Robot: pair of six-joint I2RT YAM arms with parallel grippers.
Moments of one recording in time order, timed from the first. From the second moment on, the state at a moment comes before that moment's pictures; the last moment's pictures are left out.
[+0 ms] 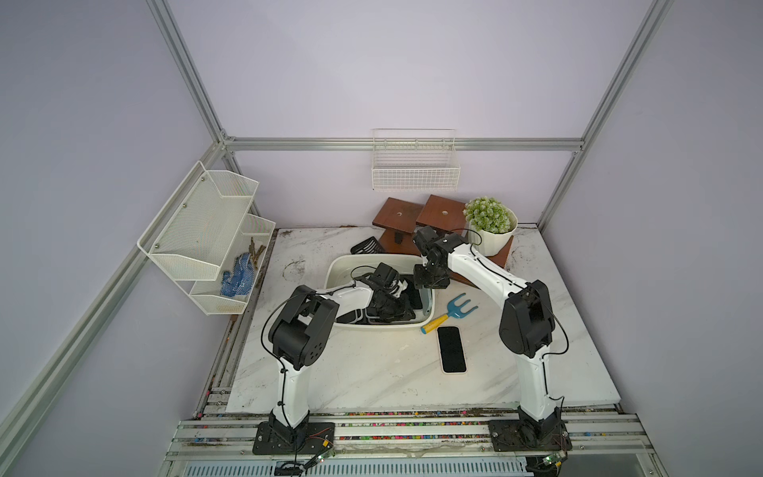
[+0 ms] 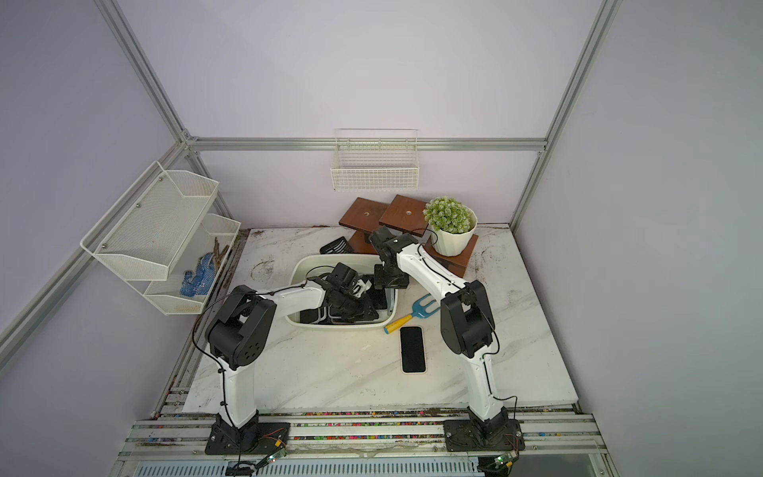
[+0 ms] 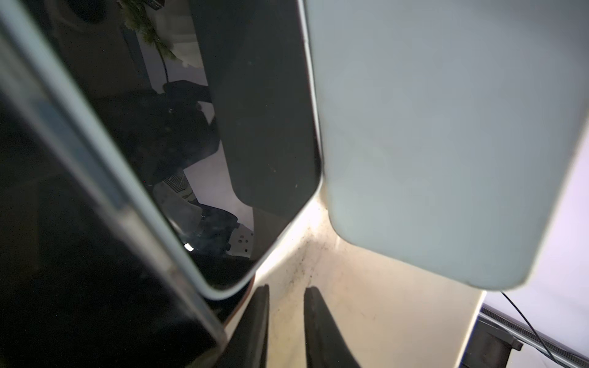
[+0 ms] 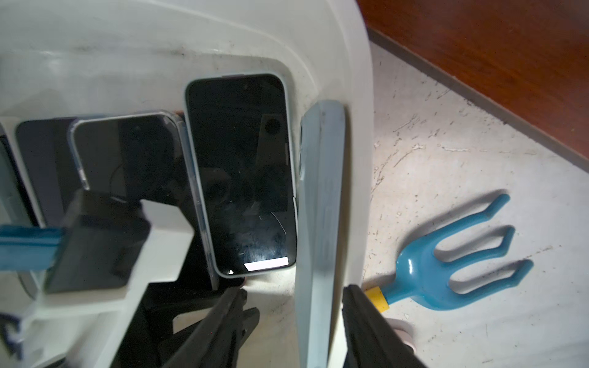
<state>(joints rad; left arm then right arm) -0.54 2.00 1.29 -0.39 0.57 -0.57 0.53 2.13 1.92 -1.10 0.01 0.50</state>
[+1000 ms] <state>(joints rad) -0.51 2.04 1.34 -0.39 0.61 -0.58 0.55 2.22 2.00 -1.10 -0.04 0.53</state>
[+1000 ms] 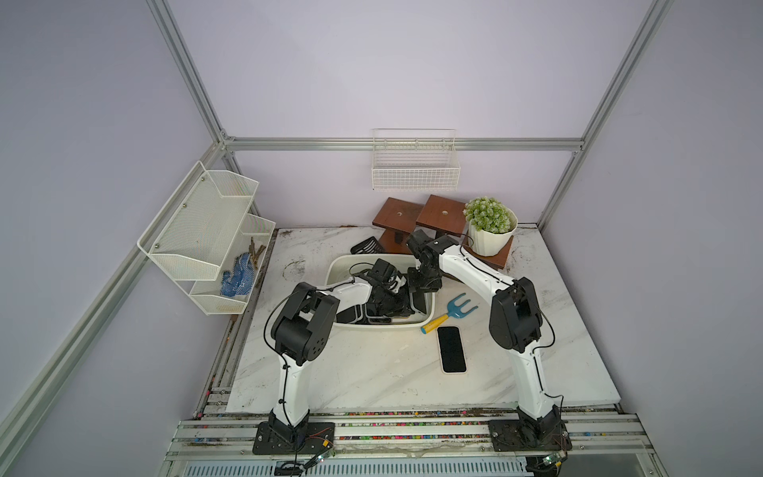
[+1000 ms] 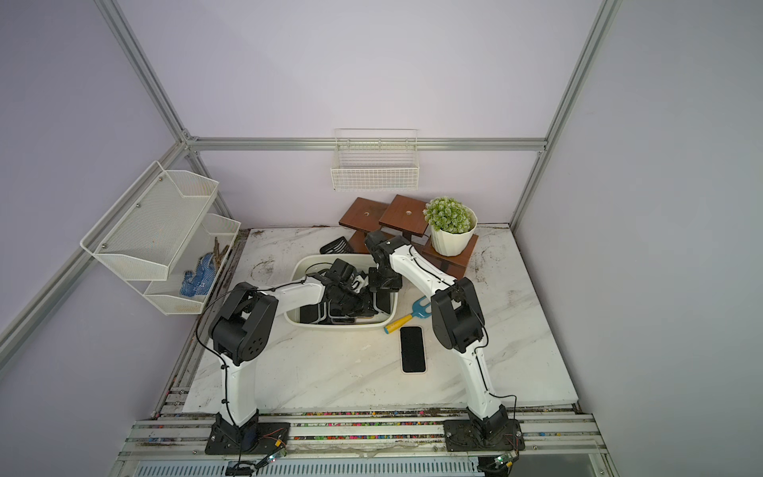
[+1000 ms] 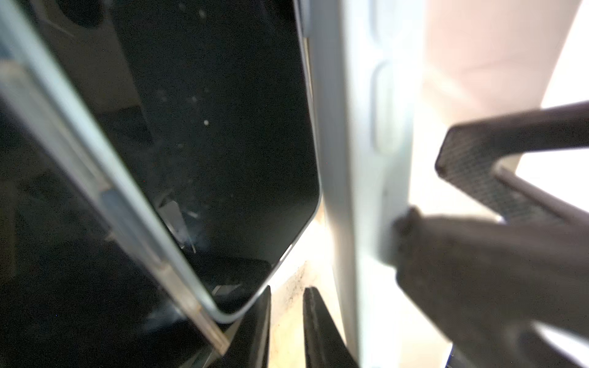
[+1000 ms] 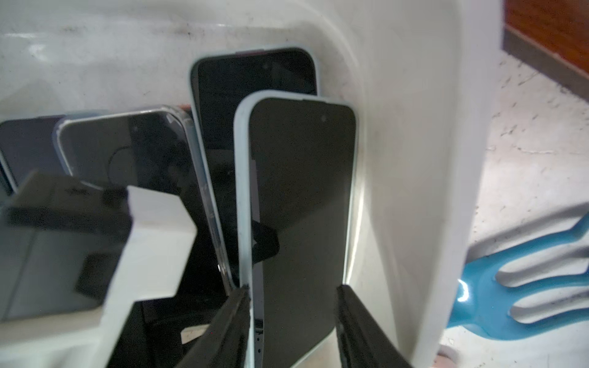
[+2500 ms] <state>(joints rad) -0.54 2.06 1.33 -0.26 0.65 -0.68 0.52 2.40 2.19 -1.14 0.10 0.58</state>
